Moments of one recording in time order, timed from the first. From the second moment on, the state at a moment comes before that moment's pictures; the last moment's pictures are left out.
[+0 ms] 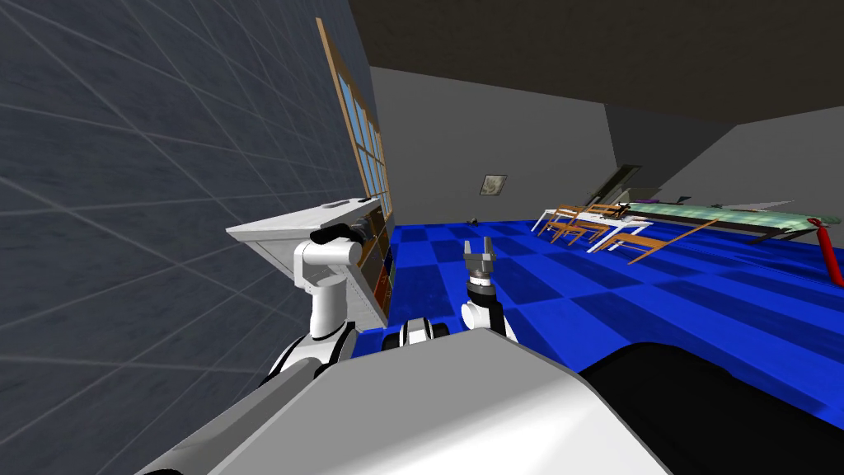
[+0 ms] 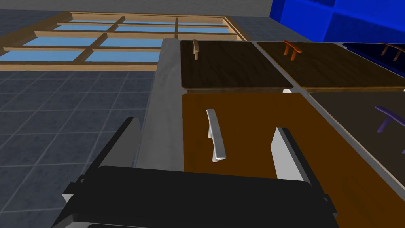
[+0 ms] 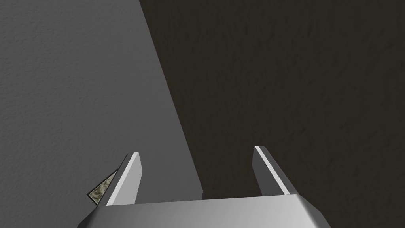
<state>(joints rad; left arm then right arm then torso) -0.52 0.16 0.09 -2.15 0.03 1.24 0.13 0.45 0.02 0.07 -2.22 -0.10 -0.60 -0.15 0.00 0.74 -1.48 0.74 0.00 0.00</state>
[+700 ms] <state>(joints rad) -0.63 0.15 0.10 -2.11 0.02 1.43 0.12 0.45 0.02 0.07 -2.22 -0.10 -0.60 -0.15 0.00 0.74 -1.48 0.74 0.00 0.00</state>
